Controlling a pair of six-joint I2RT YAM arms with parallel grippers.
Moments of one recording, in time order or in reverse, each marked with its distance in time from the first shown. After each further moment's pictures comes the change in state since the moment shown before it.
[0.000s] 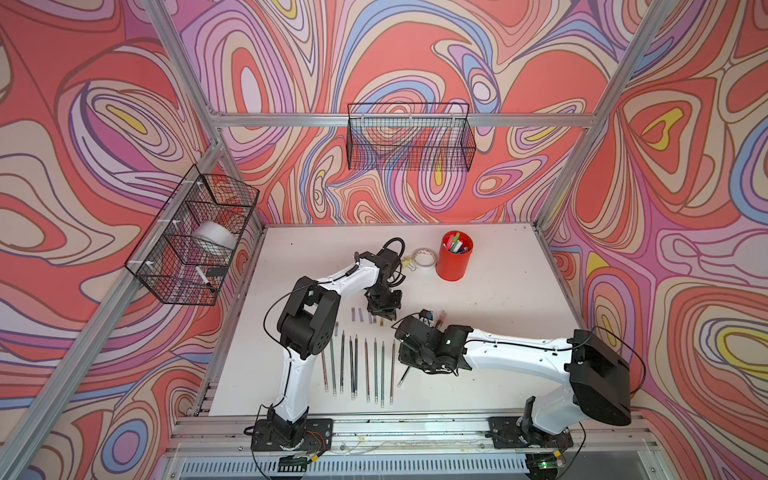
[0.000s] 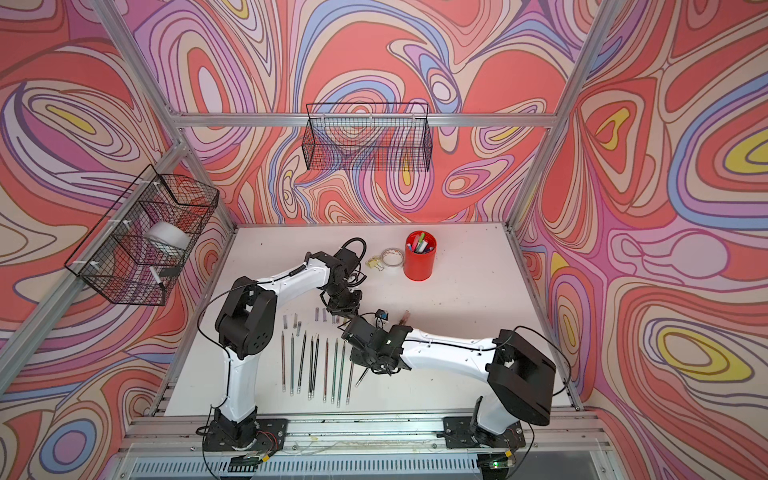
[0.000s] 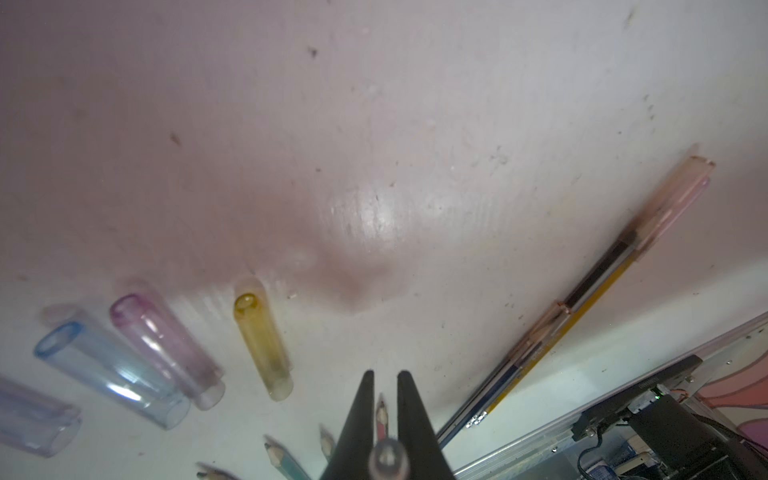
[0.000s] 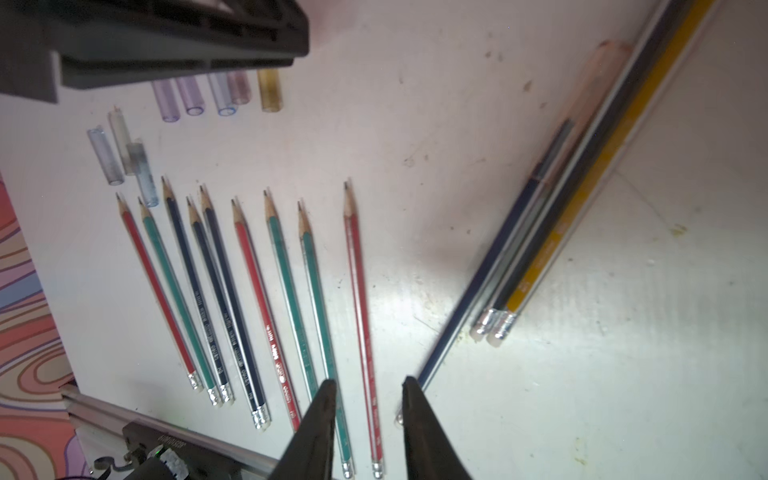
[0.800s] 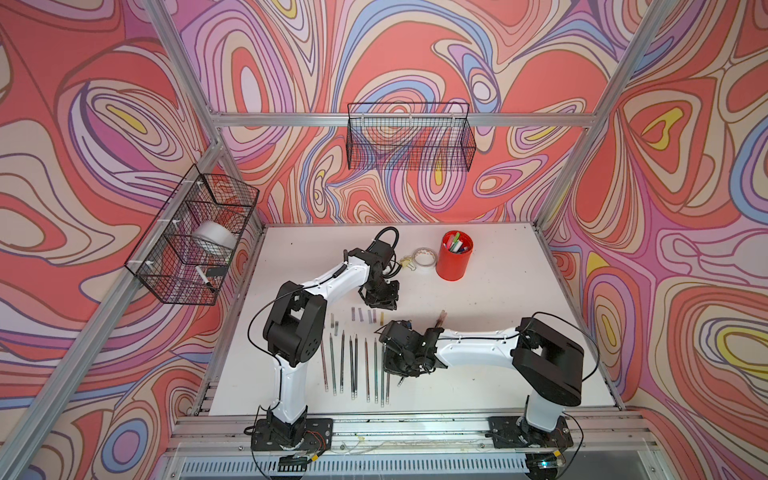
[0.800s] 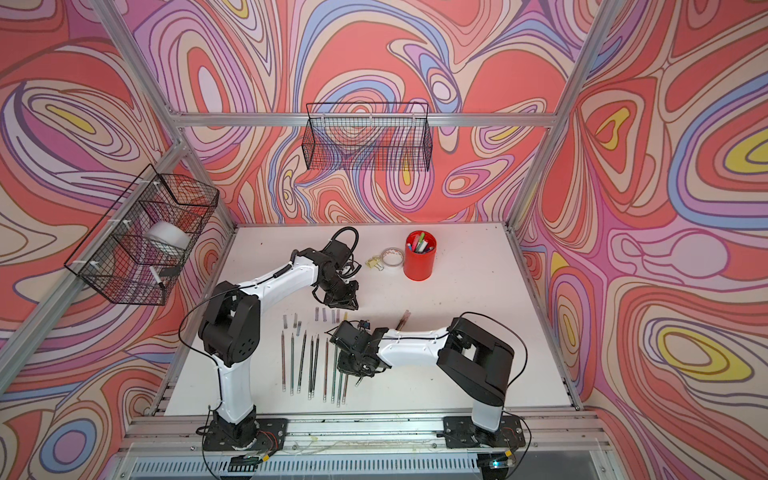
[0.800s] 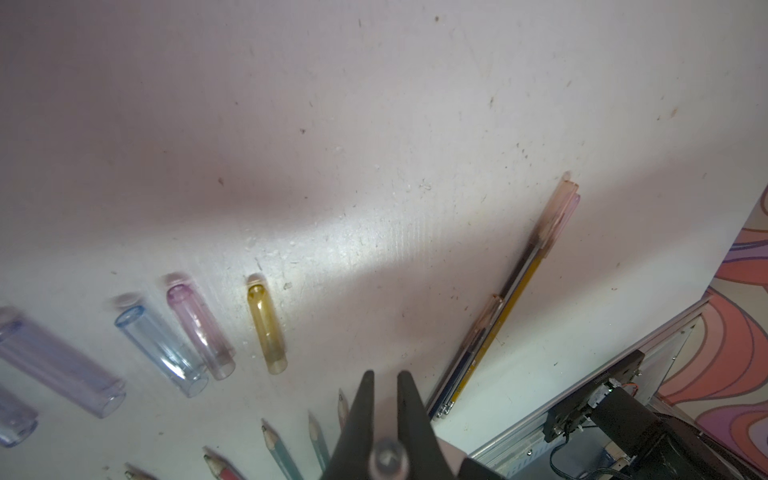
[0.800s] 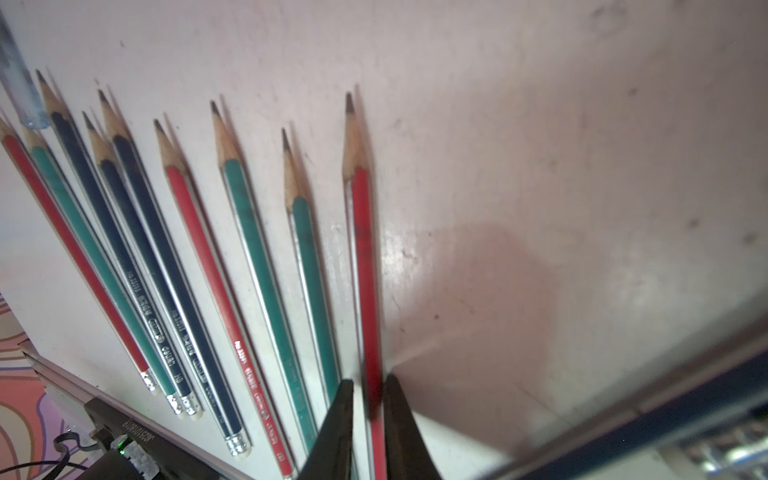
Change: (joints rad) left arm 0.036 -0.105 -0.041 0.087 0.027 -0.007; right arm 0.011 0.247 0.065 0.156 -0.183 -0.063
